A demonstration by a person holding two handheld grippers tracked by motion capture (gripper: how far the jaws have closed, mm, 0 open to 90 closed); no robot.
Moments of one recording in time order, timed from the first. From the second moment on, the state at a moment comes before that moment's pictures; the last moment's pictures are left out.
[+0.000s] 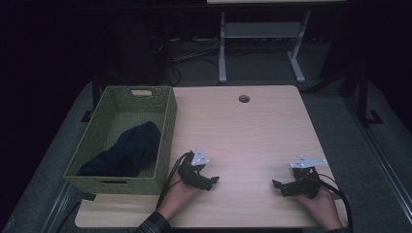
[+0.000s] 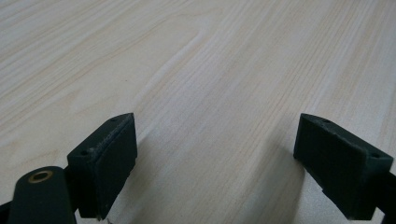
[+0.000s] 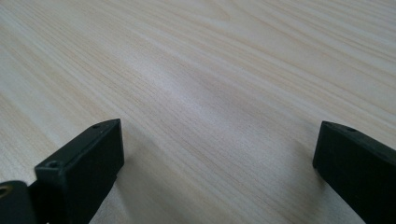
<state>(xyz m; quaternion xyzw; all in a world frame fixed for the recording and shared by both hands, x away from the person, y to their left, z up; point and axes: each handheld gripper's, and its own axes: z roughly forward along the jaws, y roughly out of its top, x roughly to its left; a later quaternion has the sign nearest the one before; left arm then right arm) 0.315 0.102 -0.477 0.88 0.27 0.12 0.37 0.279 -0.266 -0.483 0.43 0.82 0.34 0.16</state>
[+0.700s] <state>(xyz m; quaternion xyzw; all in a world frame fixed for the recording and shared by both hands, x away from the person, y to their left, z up) 0.314 0.104 -0.471 0.88 0.28 0.11 0.38 0.278 -0.266 -0.483 0.43 0.82 0.34 0.16</state>
